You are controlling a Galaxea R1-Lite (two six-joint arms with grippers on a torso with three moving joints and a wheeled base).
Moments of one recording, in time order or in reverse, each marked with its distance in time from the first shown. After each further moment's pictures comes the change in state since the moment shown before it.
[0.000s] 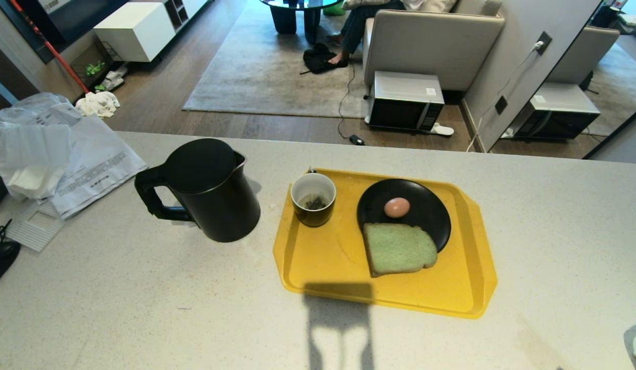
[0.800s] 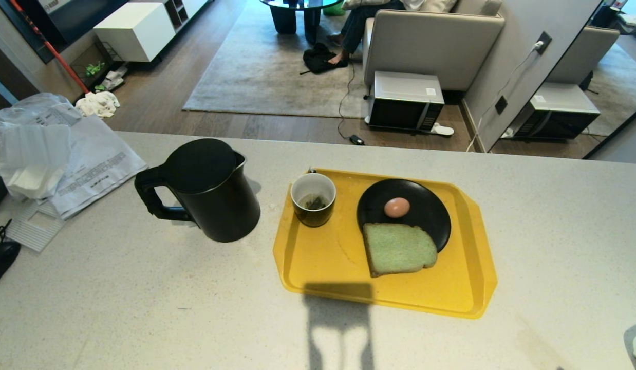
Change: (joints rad) left arm -0.001 0.000 0.000 0.000 0.000 0.000; right arm 0.000 0.000 0.000 -0.002 -0.001 -0.002
